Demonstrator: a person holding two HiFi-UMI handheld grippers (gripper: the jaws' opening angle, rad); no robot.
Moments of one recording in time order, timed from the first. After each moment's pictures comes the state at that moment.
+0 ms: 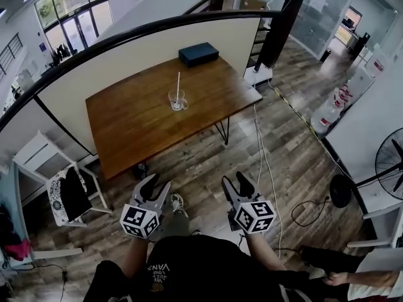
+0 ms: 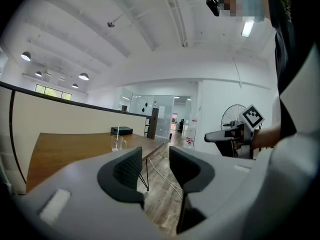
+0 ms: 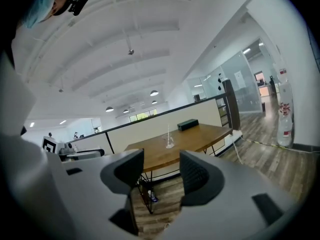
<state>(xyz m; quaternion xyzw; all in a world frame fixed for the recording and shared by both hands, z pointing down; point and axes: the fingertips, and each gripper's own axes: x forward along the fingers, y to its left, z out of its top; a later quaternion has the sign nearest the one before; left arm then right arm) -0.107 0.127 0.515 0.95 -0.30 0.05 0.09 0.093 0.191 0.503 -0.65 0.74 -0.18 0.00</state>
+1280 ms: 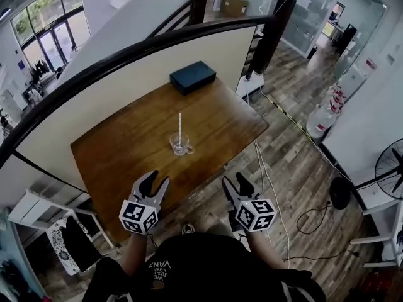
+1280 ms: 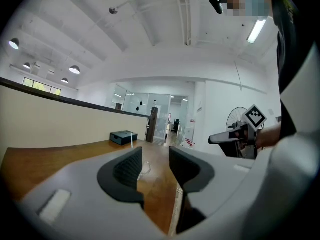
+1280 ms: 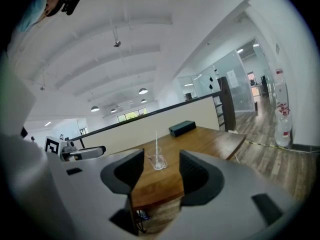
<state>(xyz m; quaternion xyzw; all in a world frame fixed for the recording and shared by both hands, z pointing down) -0.069 -0.142 0.515 0.96 -0.24 0.05 0.09 0.123 -0.042 0.506 -0.69 0.69 -0.20 0.00</state>
